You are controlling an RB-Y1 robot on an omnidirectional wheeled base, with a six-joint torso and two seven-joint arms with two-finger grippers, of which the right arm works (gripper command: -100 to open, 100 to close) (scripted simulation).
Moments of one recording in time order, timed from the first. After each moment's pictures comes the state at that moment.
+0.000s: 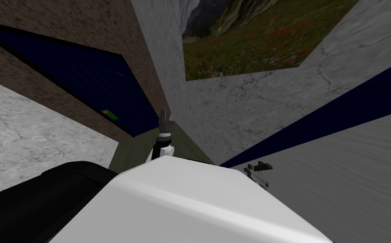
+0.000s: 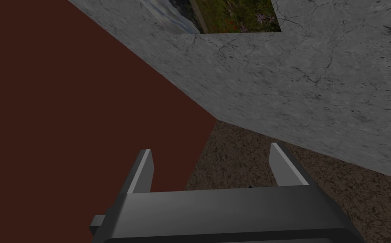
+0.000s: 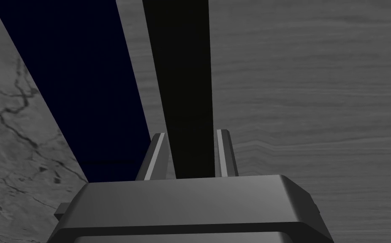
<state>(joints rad) 0.40 -0.29 -0.10 -0.93 -0.64 -0.91 -1.52</state>
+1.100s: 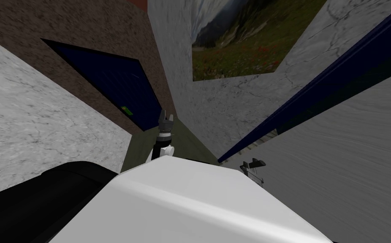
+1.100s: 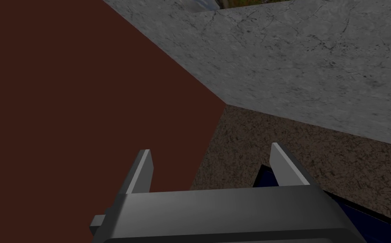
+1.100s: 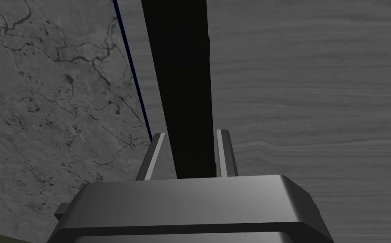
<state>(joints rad) 0.44 -0.33 -0.01 -0.97 -0.57 -0.95 -1.58</state>
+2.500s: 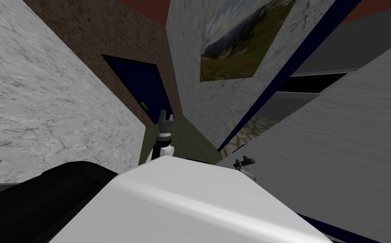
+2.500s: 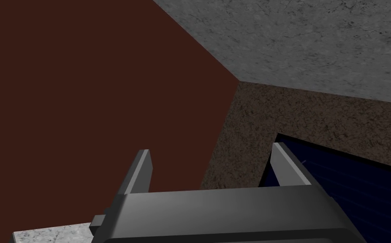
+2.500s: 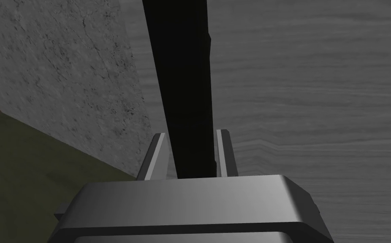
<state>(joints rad) 0.50 -0.38 0.14 -1.01 -0.46 -1.03 -1.65</state>
